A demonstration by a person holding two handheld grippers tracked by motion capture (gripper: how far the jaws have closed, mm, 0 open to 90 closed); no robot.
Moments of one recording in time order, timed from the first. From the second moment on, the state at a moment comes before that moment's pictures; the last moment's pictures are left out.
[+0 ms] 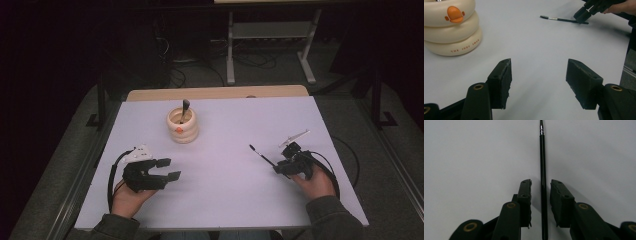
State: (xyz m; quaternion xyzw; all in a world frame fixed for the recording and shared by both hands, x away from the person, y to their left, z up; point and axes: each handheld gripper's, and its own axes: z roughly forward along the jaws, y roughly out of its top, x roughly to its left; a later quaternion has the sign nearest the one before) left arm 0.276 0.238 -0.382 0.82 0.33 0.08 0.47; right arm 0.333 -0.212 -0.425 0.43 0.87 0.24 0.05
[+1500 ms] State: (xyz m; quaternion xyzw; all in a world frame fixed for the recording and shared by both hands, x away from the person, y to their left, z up) left arm 0.273 0.239 -0.377 0.80 0.33 0.10 0.48; right arm 0.344 -0.205 -0.424 0.41 0.89 0.20 0.03
